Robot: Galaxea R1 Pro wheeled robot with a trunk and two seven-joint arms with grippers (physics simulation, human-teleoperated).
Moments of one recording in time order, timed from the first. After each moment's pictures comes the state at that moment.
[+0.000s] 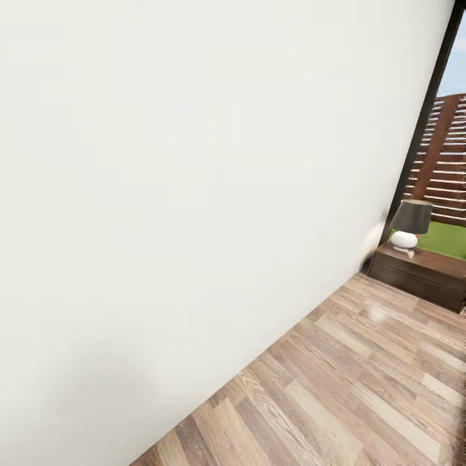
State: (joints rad) left arm 0.00 0.01 -0.01 -0.01 -0.01 -0.03 -0.01; right arm -0.05 0.01 0.00 0.01 -0.01 -0.01 0.01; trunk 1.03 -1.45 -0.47
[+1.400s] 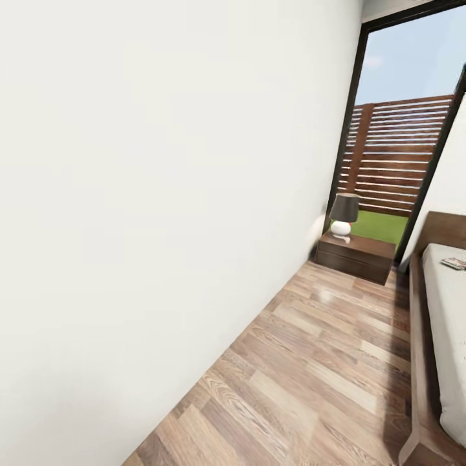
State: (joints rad) left arm 0.00 0.01 -0.01 -0.01 -0.01 -0.06 -0.01; right arm -0.05 0.01 0.00 0.01 -0.01 -0.01 0.01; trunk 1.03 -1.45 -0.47
